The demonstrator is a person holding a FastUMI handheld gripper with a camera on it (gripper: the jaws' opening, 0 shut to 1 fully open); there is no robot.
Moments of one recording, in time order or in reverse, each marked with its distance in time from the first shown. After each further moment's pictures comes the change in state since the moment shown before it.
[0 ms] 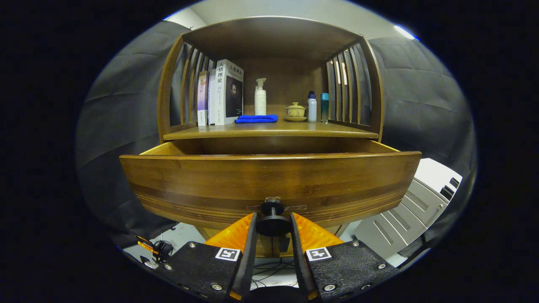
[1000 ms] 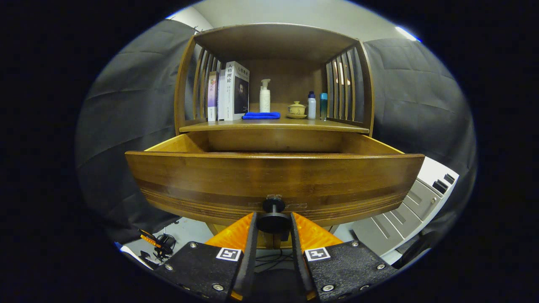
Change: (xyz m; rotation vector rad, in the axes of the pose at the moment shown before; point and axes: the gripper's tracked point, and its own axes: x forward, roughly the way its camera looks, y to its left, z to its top) arm -0.047 0.006 -0.014 -0.010 0.006 0.005
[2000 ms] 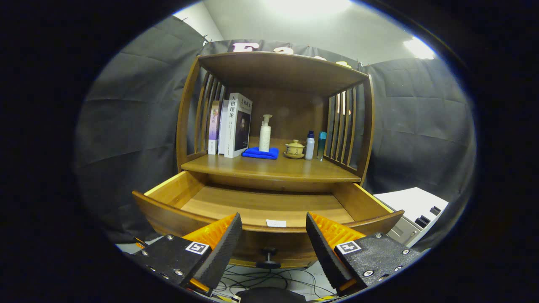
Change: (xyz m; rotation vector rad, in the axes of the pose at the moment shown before) arm -0.012 -0.003 0.115 -0.054 -0.156 -0.036
